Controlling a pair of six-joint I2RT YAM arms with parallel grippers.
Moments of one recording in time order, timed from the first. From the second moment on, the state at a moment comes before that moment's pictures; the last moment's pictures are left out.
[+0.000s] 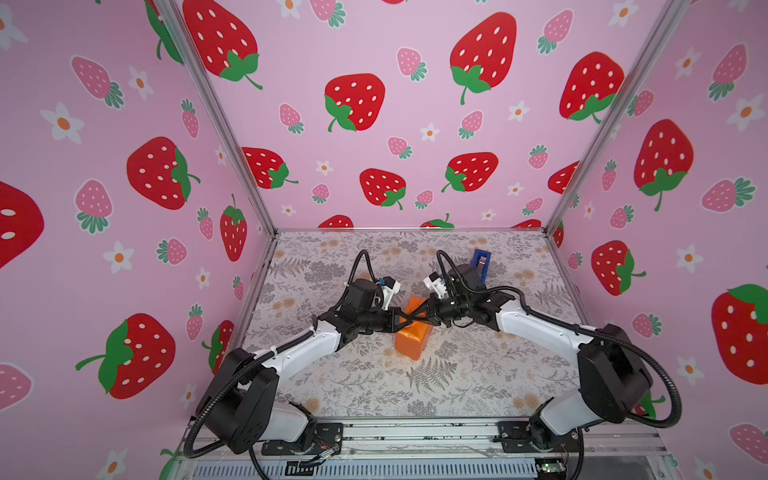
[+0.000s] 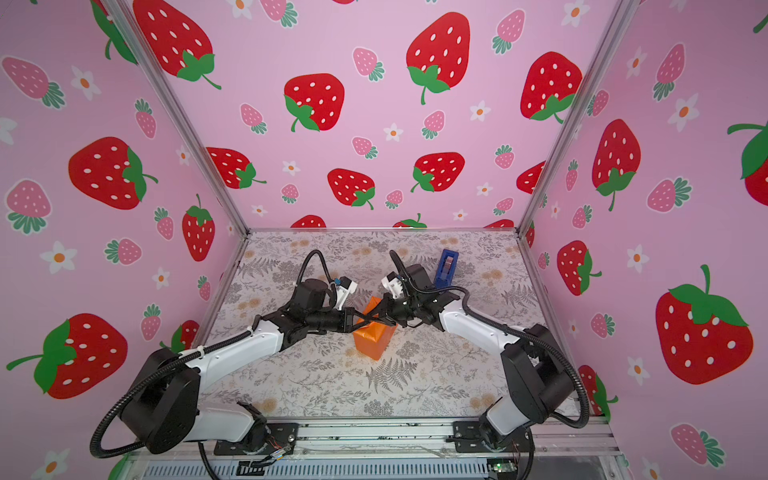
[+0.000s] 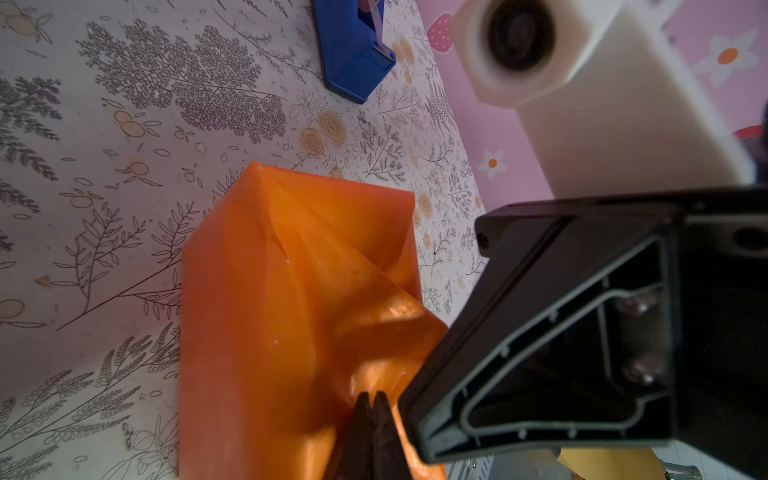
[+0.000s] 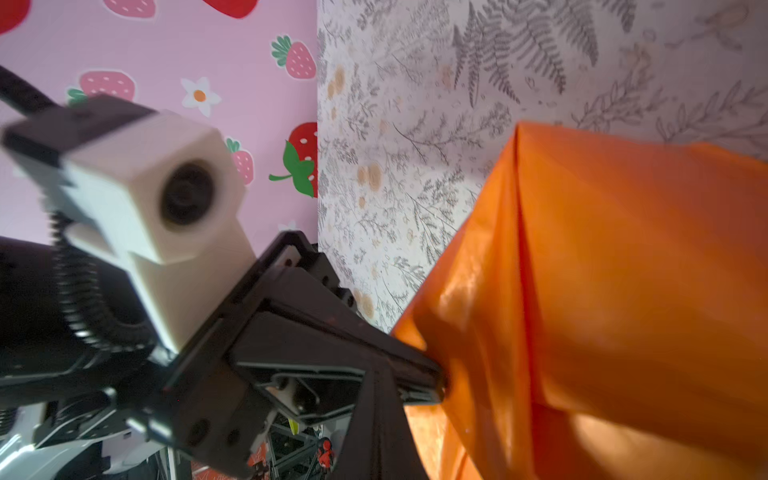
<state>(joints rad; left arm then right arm) -0.54 1.39 0.76 -0.04 0.61 -0.53 0.72 1.54 1.00 -0.21 -0.69 0.87</state>
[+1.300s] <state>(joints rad) -0.57 1.37 0.87 -0.18 0.64 -0.57 0.66 1.48 0.92 -0.22 -0.65 0.83</state>
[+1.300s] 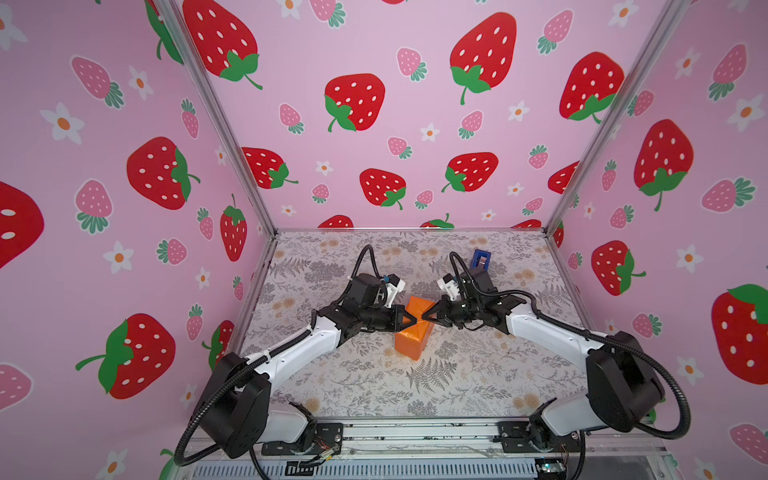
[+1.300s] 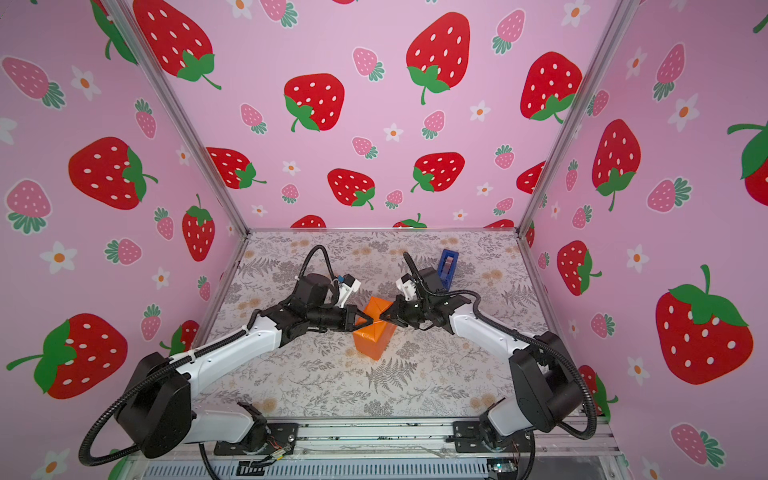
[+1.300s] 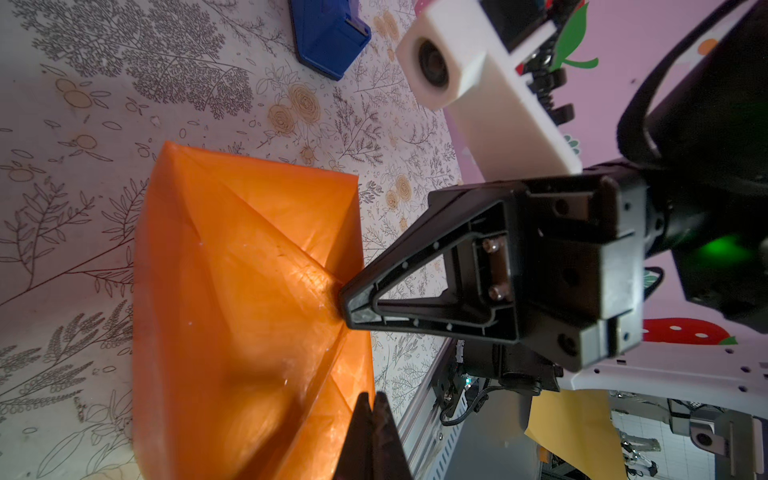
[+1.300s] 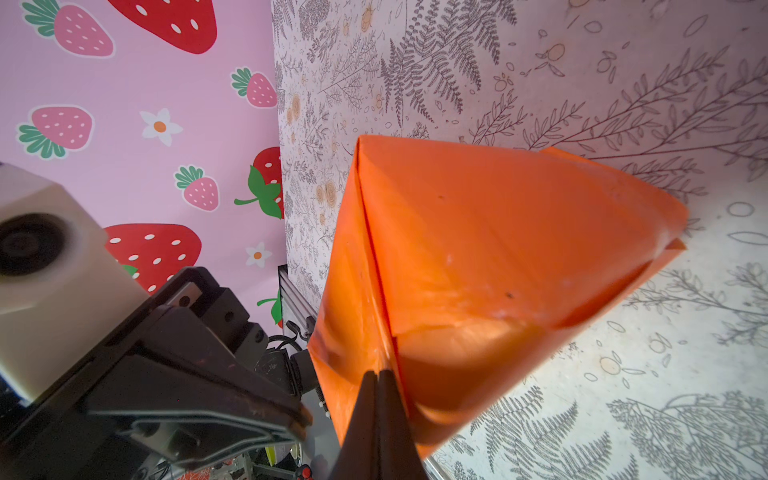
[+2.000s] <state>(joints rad) -0.58 1.45 0.88 -0.18 0.61 -0.57 0.66 1.47 0.92 -0.24 -0.63 0.83</state>
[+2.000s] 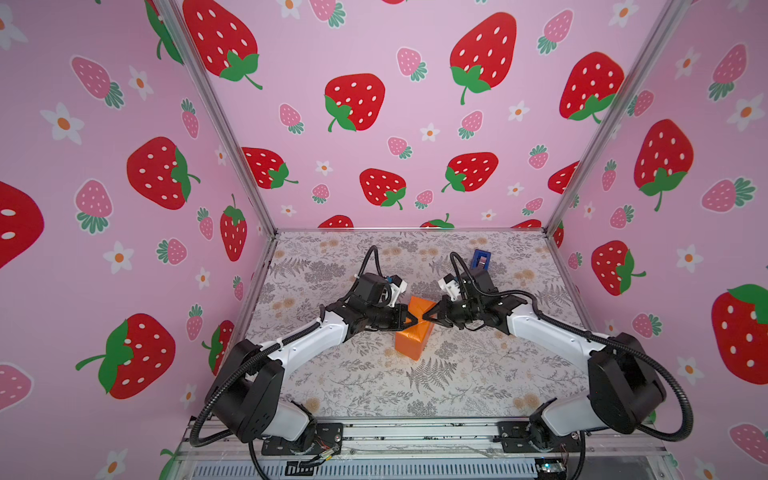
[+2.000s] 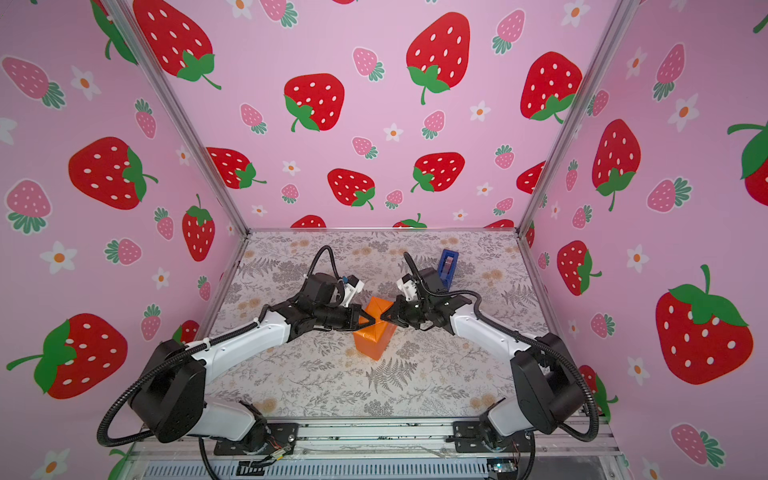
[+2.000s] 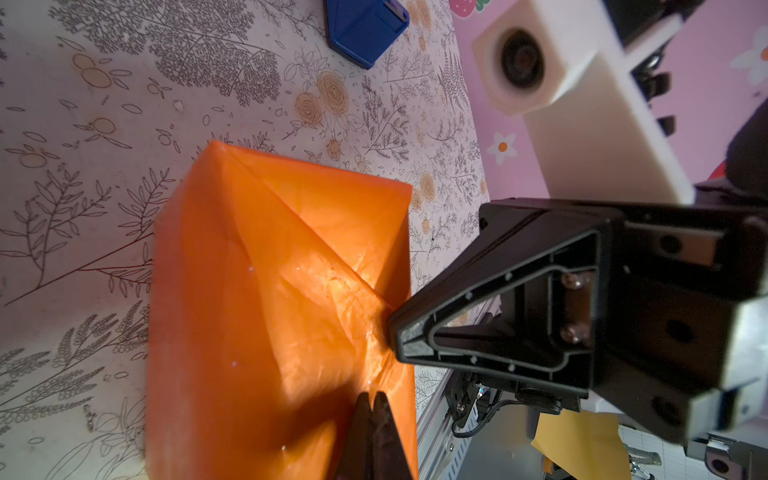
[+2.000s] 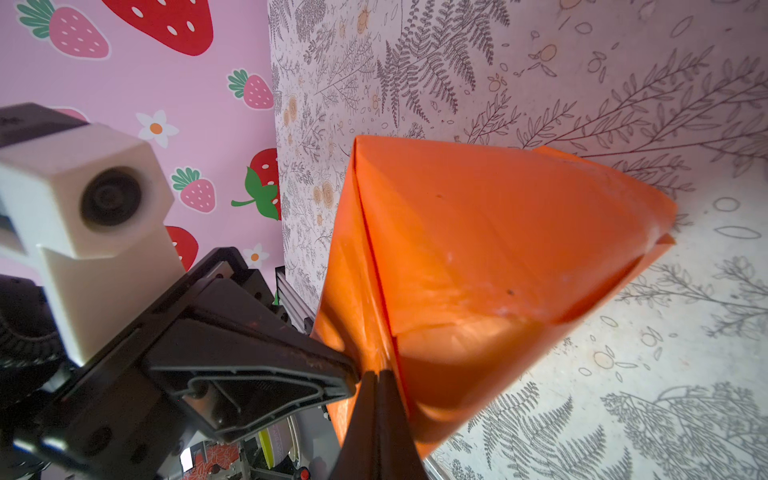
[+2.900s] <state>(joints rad) -0.58 1.45 0.88 -0.18 0.60 -0.53 0.03 1.64 1.12 -0.25 -0.65 0.52</state>
